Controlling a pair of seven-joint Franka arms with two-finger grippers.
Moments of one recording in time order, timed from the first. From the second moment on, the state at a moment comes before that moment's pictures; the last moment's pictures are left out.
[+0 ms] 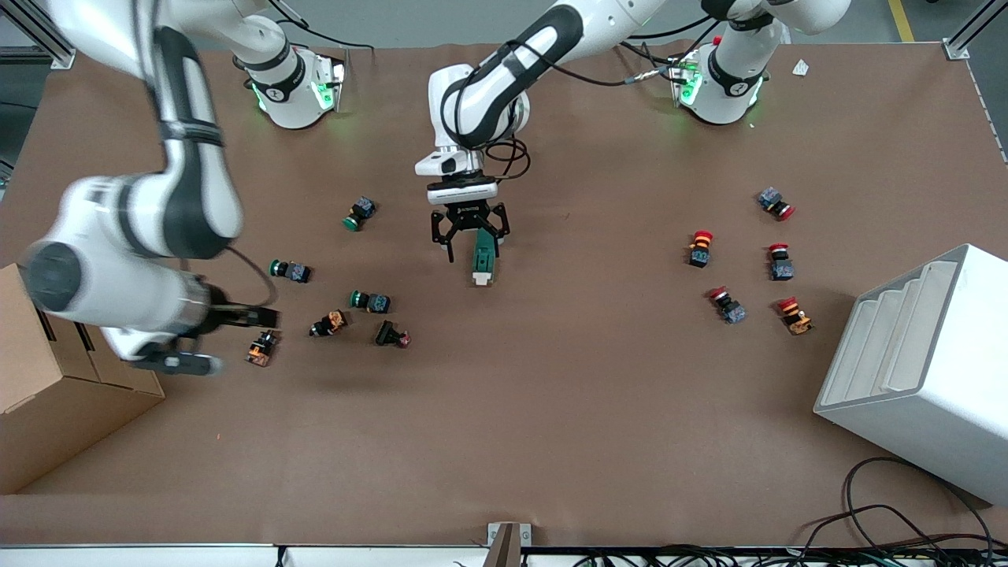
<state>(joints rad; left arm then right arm) -0.86 0.69 -0.29 -1.62 1.30 2.16 -2.03 0.43 0.40 -0.46 -1.56 0.23 1.77 0.01</state>
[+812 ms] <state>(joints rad) -0.66 0.45 -0.28 -1.56 0.69 2.20 -1.36 0.14 0.29 -0.24 -1.37 0.08 1.51 -0.05</state>
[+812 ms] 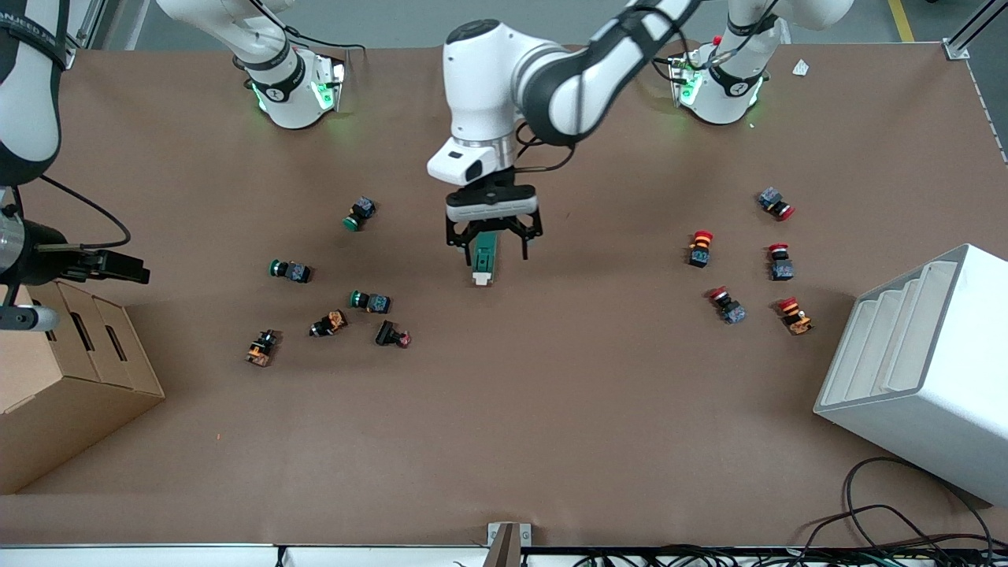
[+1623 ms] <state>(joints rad) -0.39 0.29 -0.28 -1.52 0.31 2.03 -0.78 0.01 0.23 -0.09 -1.37 0.07 1.48 -0.05</state>
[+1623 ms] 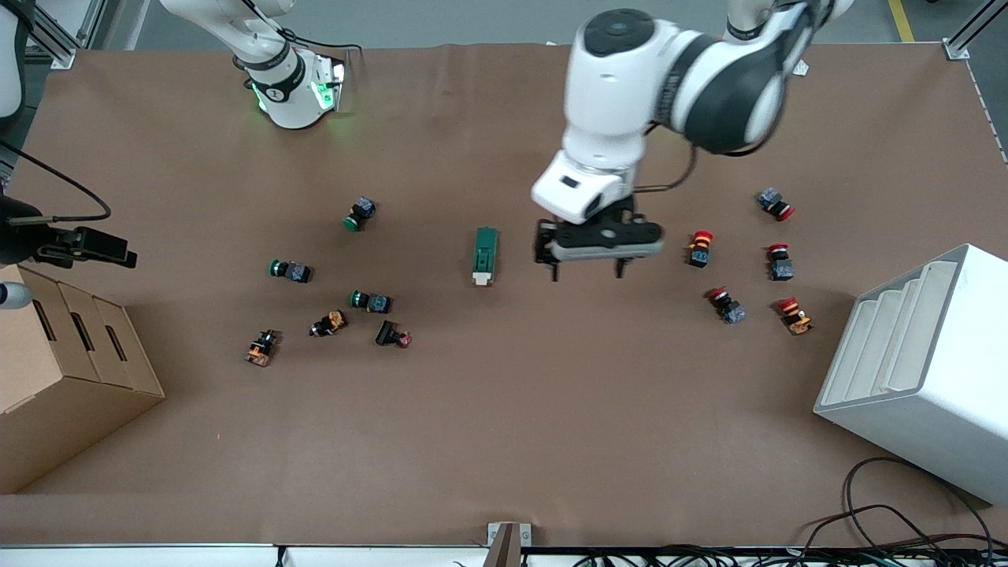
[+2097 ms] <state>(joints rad) -0.17 0.22 -0.28 -1.44 0.20 1.79 -0.38 0.01 0.22 -0.09 -1.37 0.06 1.48 -0.05</state>
